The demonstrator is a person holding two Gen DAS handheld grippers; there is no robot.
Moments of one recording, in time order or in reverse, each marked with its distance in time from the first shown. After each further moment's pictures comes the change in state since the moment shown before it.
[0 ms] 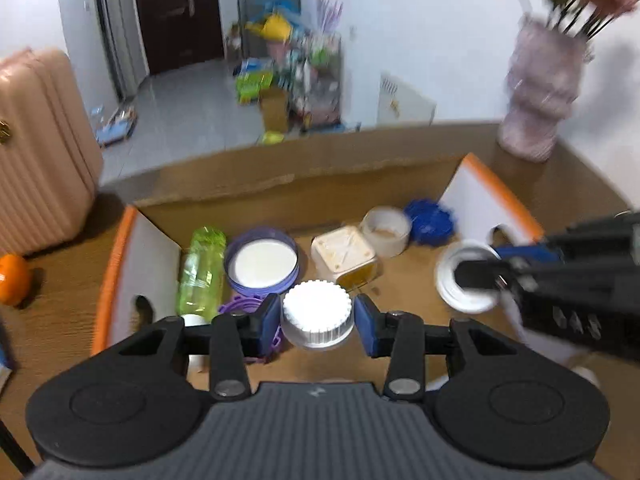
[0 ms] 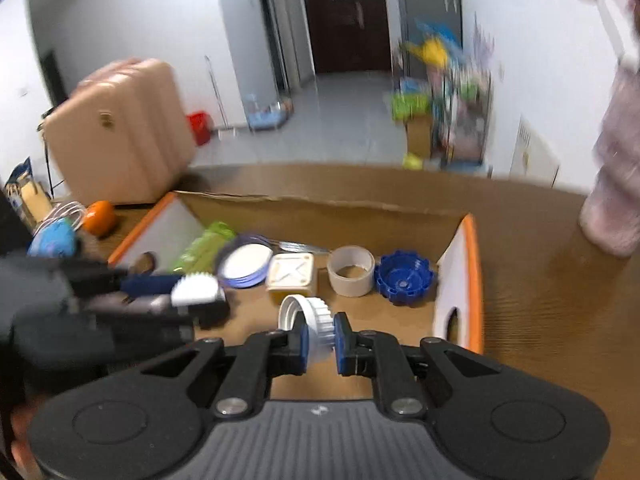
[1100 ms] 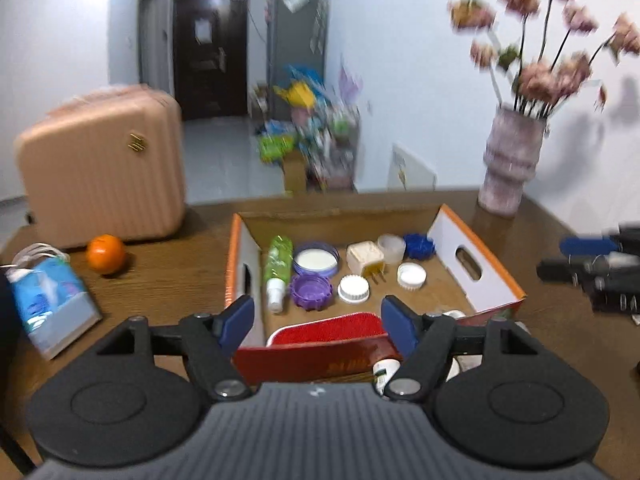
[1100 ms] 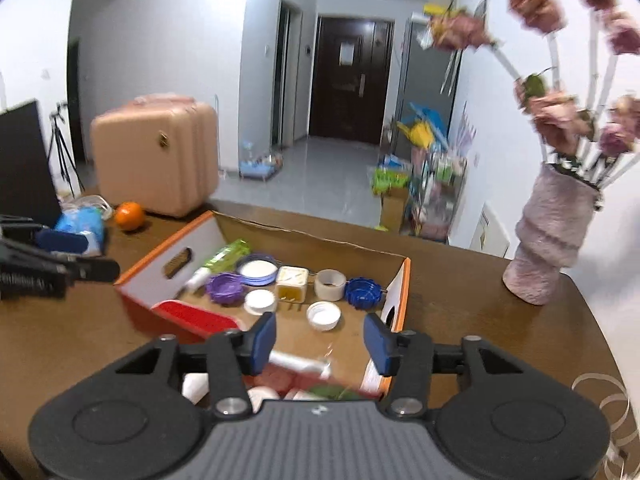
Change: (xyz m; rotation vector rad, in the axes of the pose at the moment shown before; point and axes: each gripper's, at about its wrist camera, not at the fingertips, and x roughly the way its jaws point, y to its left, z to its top) left arm -0.199 0.040 -0.104 -0.100 -0.296 0.018; right arm -0.115 0.030 -0.045 -0.153 -0.149 -0.117
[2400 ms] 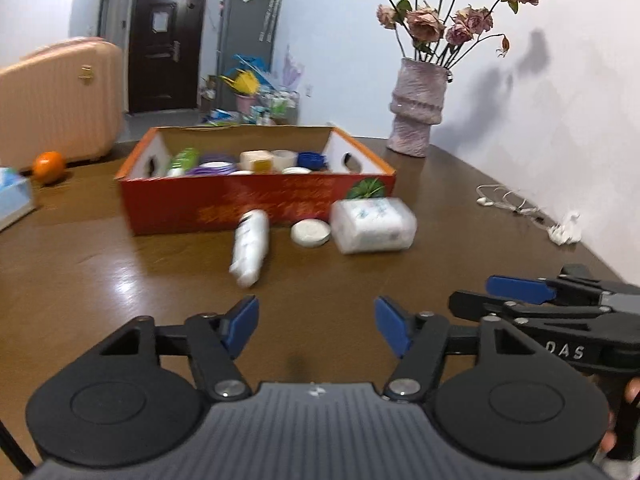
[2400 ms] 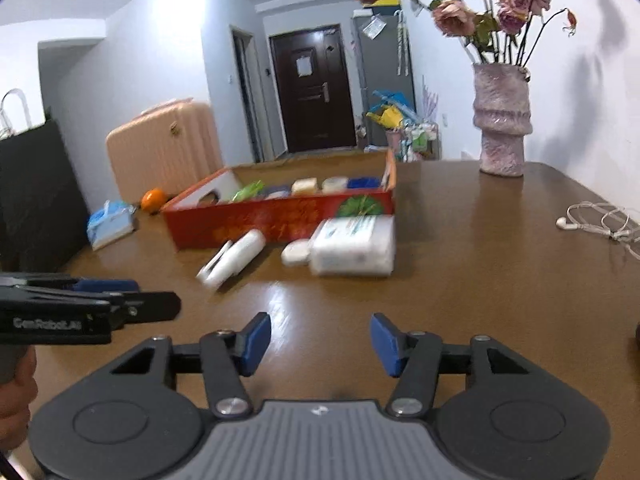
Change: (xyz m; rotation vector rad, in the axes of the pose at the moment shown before) left arm -0.037 -0.084 -0.130 0.003 0.058 -0.205; right arm -0.098 0.046 -0.205 0.246 -0.080 0.026
